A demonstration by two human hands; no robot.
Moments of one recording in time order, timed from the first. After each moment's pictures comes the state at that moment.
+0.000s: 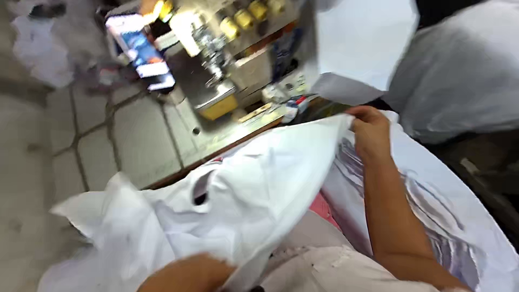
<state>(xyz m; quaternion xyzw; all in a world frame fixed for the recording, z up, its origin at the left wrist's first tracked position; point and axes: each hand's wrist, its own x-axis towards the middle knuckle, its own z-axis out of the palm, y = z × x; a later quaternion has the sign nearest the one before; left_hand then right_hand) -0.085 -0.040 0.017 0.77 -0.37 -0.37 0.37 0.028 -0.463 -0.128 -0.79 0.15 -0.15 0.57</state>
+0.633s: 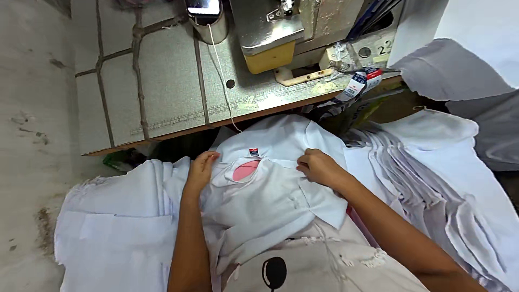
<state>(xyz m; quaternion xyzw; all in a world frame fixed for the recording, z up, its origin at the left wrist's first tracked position) -0.059 0.026 -0.171 0.89 0.10 -0.09 0.43 0.011 -0.322 -0.172 -0.88 -0.18 0.37 0.25</state>
